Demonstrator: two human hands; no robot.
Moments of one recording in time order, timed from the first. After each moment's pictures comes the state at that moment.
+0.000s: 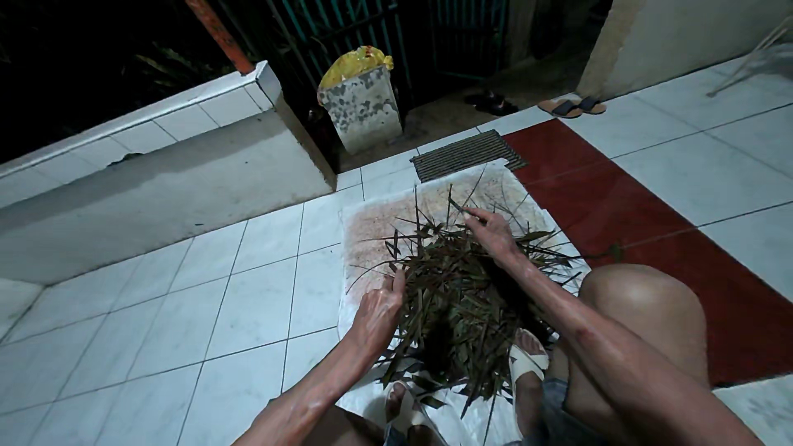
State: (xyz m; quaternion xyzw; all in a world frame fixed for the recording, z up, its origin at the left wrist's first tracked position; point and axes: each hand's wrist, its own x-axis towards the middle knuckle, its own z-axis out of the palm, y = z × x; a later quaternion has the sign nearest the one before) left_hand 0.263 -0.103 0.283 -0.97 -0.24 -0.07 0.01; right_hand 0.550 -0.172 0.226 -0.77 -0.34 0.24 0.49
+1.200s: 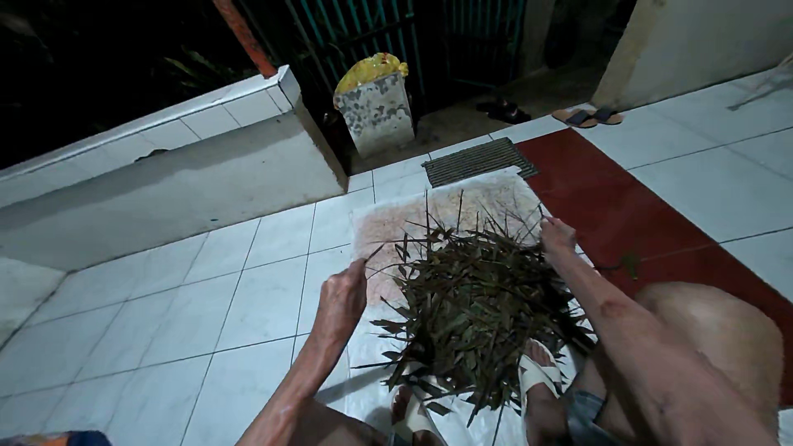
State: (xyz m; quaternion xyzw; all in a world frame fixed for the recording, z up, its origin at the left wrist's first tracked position) left_hand 0.212 -0.053 0.322 -0.91 -0.35 -0.20 -0.06; right_hand 0.647 -0.194 0.147 -0.80 -0.05 0.20 0.57
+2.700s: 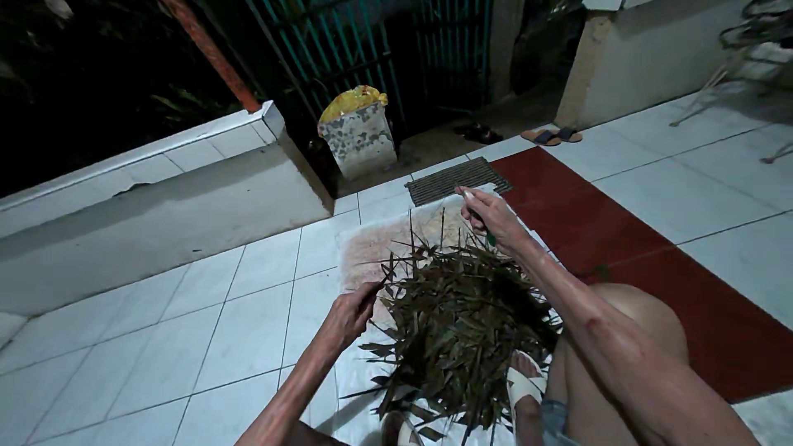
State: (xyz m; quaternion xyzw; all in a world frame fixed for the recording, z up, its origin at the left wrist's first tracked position) left_hand 0.235 -0.035 0.289 -0.92 -0.23 -0.08 -0.30; right_hand 0.591 -0.174 0.311 -0.58 -0.36 0.34 0.65
